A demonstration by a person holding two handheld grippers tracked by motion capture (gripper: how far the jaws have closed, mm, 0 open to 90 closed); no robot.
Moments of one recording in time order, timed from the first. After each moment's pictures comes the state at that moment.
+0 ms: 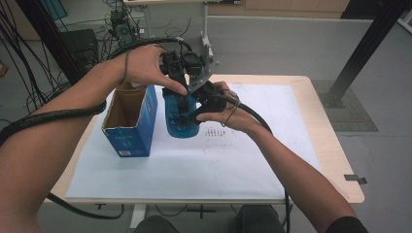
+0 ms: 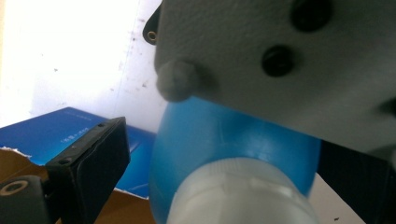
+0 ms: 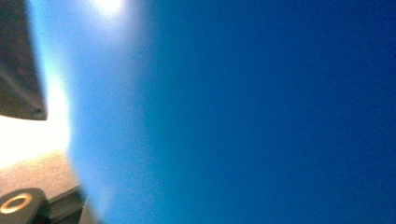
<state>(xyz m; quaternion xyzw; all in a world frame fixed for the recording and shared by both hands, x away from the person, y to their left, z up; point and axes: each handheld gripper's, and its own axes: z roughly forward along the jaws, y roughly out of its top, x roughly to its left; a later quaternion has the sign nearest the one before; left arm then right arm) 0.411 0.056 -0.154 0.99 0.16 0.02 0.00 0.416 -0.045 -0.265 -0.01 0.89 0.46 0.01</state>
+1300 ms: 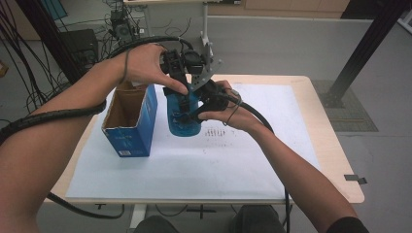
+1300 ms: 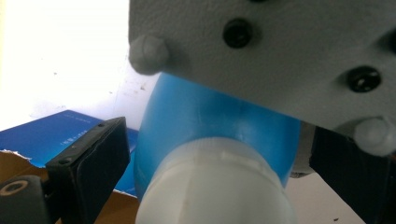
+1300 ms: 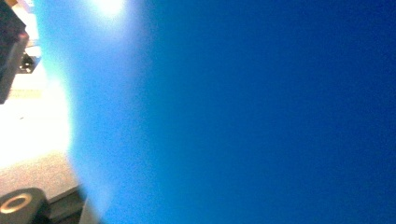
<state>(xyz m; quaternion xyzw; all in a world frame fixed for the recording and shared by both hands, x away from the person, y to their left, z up) 0.409 0.054 -0.150 0.99 0.15 0.02 0.00 0.418 -0.049 -0.263 0.00 0.88 0.47 0.01</state>
